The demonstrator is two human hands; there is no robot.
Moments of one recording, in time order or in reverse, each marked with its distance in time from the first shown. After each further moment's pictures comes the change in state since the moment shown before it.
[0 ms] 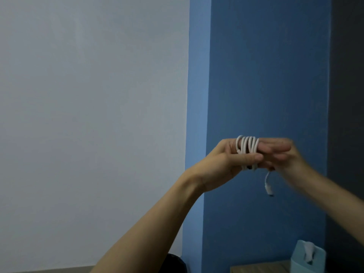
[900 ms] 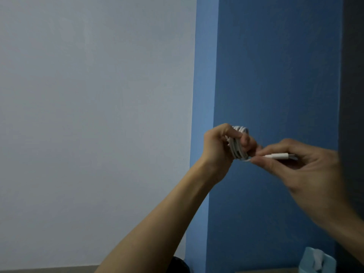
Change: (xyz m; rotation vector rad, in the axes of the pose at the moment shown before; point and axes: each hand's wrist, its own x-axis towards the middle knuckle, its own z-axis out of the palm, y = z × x) left_hand 0.007 0.025 0.002 -0.063 0.452 -0.001; right_hand -0.050 -0.033 0.023 -0.176 0.220 -0.391
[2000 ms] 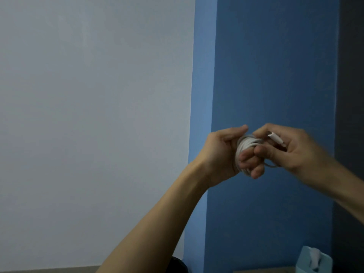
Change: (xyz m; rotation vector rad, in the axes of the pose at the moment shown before) left_hand -0.005 0.005 0.004 -0.014 -0.337 -0.258; right_hand 0.039 0.014 -0.015 -0.025 -0.472 -0.029
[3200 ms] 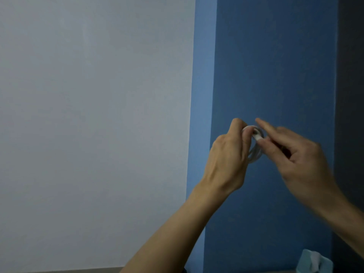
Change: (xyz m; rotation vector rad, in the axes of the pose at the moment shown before) left_hand 0.008 -0.024 0.004 1.117 0.713 0.526; right_hand -0.010 0.007 0.019 -0.256 0.362 -0.064
